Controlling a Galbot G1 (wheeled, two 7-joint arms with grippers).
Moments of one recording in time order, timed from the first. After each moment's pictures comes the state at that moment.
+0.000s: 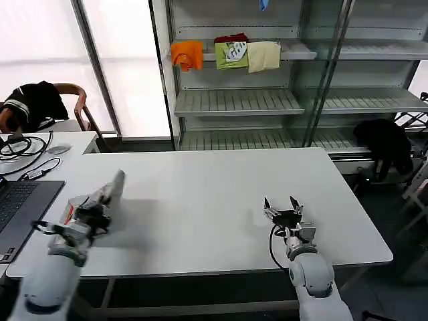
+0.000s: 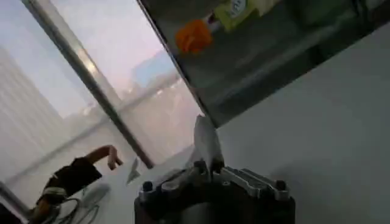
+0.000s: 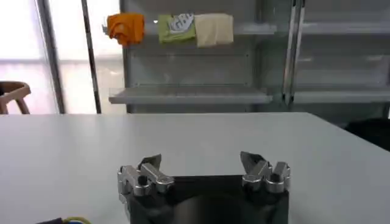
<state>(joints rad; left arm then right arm) 1.22 -1.16 -0.62 -2.04 0.10 0.54 0.20 -1.08 1.44 0.47 1.77 0.13 -0.35 0.03</state>
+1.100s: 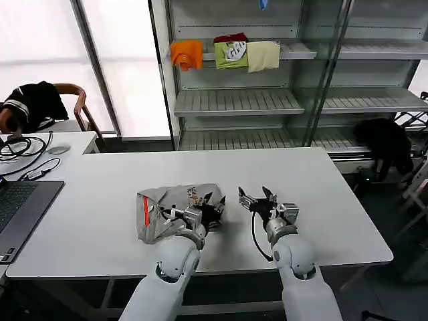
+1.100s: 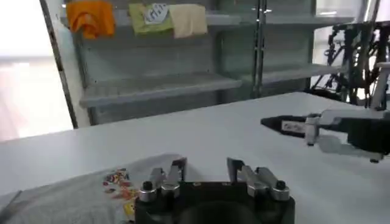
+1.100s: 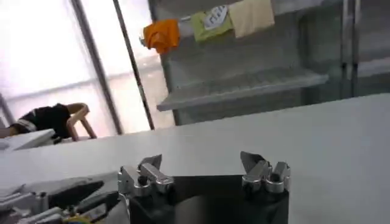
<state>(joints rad) 0.91 -1.48 -0.12 -1.73 -0.14 0.57 -0.07 -0.96 1.51 0.38 1.77 0.34 -0.52 0.00</state>
